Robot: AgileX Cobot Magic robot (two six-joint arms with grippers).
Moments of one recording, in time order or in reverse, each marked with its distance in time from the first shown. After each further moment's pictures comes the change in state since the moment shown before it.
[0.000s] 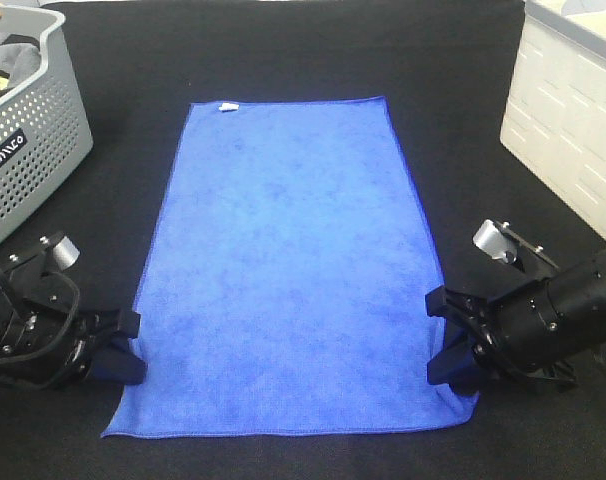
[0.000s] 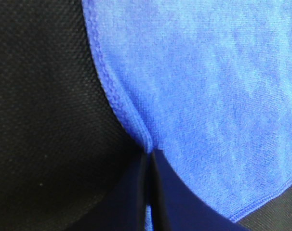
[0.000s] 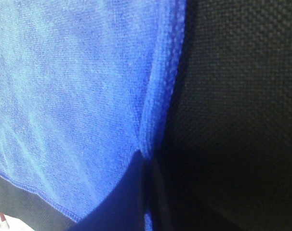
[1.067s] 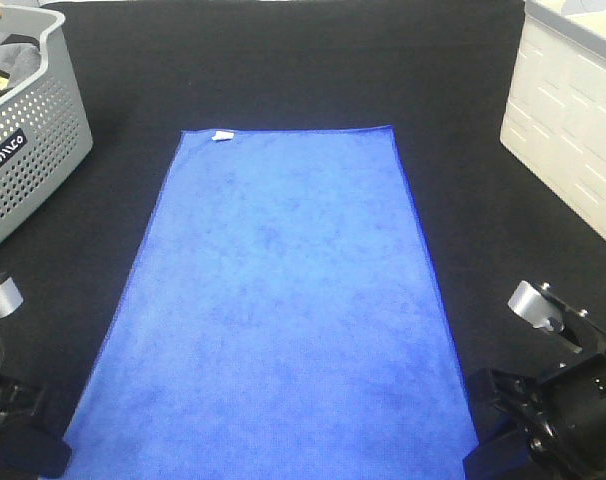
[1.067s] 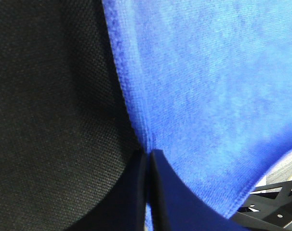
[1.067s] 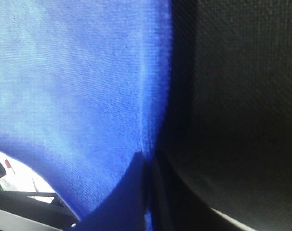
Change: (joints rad) left arm 0.001 -0.360 0.152 0.715 0.086 -0.651; right arm 0.000 -0.248 0.236 -0.162 0.093 0.138
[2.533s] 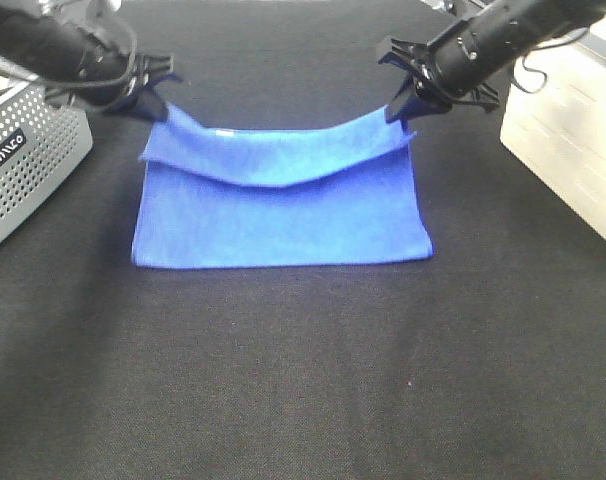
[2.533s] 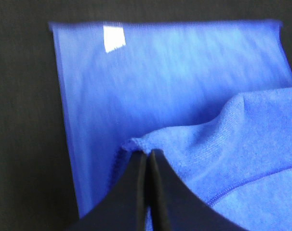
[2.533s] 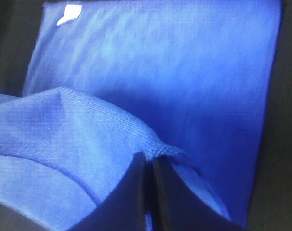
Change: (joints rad) left arm 0.000 0.588 -1.209 0.344 -0.088 -0.347; right arm 0.000 0.615 -1.495 -0.512 0.175 0.485
